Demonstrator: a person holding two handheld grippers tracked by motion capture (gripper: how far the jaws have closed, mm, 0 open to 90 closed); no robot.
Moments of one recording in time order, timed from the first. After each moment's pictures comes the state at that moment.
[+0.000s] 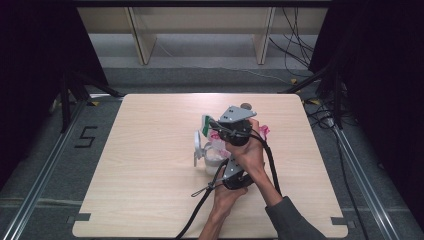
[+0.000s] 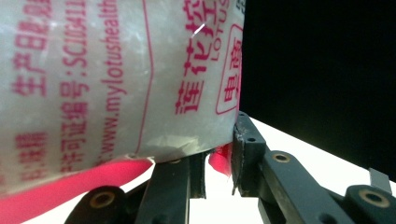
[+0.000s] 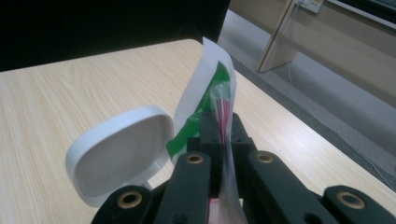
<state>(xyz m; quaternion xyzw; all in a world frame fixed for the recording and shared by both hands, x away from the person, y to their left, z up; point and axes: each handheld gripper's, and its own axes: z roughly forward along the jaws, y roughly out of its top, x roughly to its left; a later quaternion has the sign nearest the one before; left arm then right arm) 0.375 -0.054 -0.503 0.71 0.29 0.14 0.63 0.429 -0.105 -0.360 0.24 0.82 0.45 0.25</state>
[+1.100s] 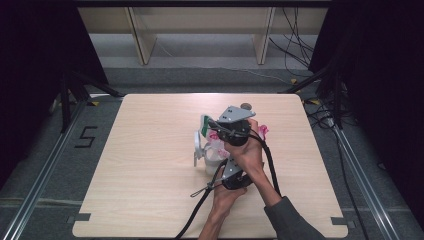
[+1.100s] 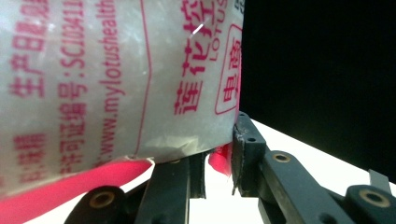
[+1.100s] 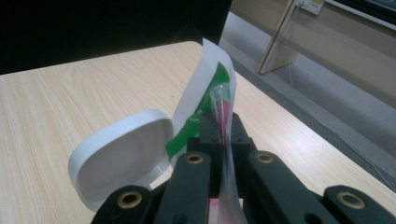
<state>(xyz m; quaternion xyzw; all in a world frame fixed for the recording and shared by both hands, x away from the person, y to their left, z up) 0.374 -0.052 -0.503 0.70 0.29 0.14 0.63 0.428 -0.102 -0.361 0.25 0.82 0.46 0.24</state>
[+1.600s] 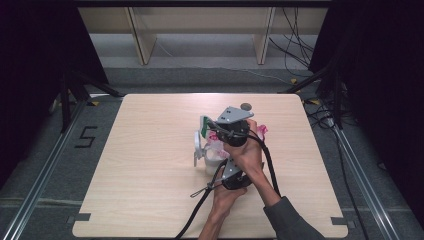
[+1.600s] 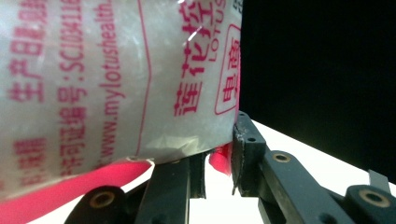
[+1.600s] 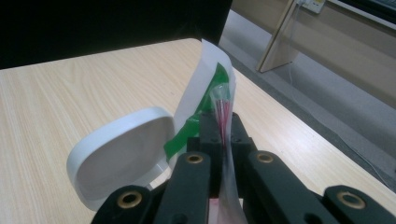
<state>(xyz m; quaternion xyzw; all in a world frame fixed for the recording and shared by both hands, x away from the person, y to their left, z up) 0.376 -0.053 -0.505 0.70 0.28 0.14 0.64 0.429 -0.100 -0.363 0.24 0.82 0.45 0.25</state>
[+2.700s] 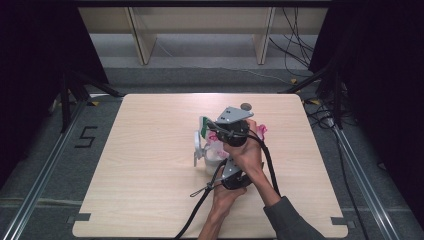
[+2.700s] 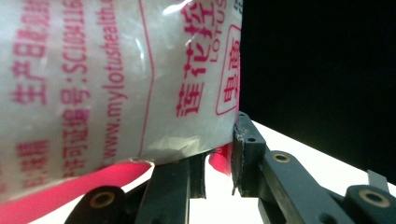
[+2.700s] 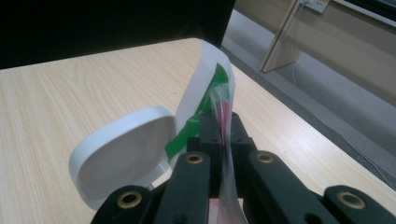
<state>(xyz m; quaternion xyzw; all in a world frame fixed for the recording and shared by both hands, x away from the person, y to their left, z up) 0.376 -0.052 -0.505 0.70 0.28 0.14 0.64 0.430 -0.099 -0.364 0.23 0.82 0.45 0.25</state>
